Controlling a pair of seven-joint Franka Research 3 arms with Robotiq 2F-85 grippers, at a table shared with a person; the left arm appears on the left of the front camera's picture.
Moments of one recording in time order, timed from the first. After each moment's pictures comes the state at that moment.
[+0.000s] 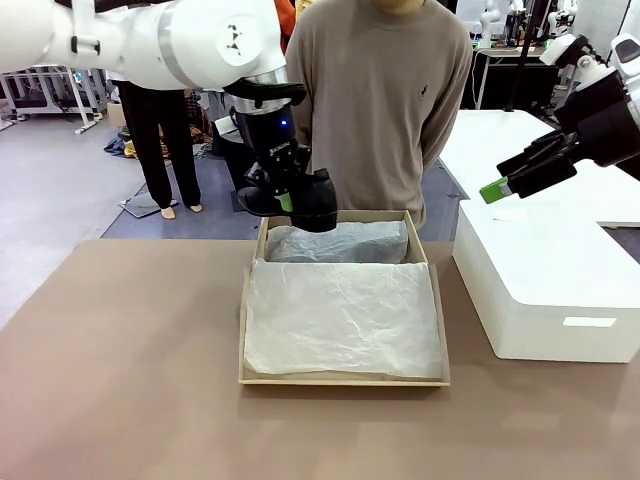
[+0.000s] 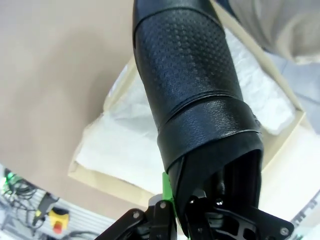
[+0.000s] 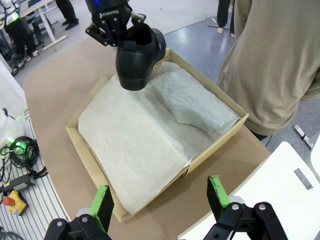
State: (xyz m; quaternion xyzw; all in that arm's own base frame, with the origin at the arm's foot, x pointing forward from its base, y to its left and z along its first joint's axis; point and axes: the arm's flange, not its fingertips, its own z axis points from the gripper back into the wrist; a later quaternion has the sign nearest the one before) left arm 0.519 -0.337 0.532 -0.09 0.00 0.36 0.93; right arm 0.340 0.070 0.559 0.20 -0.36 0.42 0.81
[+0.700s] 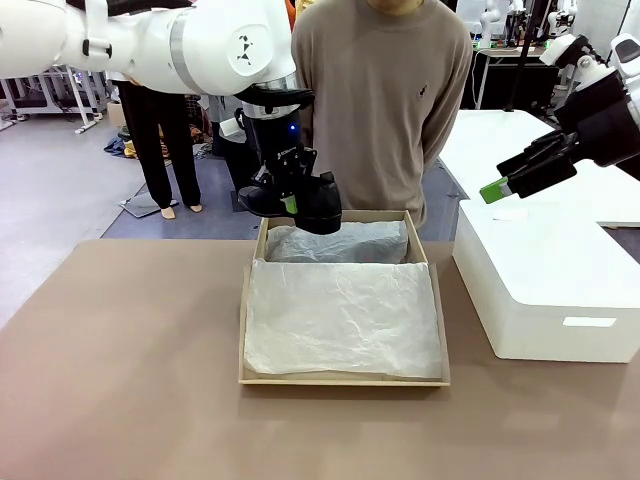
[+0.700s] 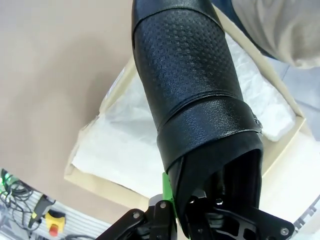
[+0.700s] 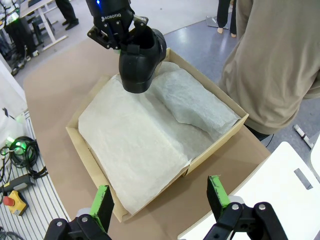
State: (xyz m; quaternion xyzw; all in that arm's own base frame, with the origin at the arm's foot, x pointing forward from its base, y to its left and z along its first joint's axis) left arm 0.518 -0.342 0.526 -0.09 -0.01 0.37 0.92; right arm 0.340 0.070 0.559 0.20 -0.36 0.42 0.81
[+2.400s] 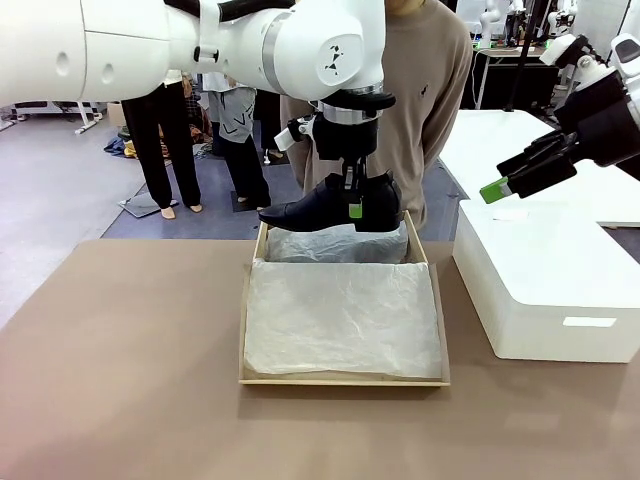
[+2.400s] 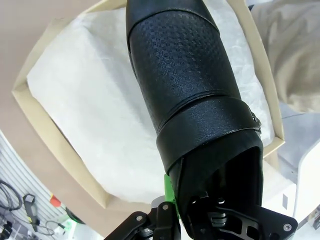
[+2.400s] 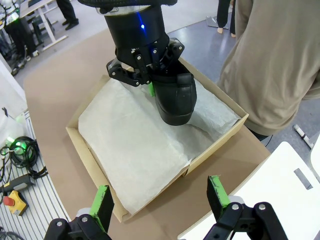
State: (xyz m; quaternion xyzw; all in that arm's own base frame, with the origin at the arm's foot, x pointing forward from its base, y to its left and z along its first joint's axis) left arm 0.507 -0.461 0.522 -0.07 -0.01 0.59 0.80; right arm 0.340 0.070 0.559 0.20 -0.36 0.42 0.81
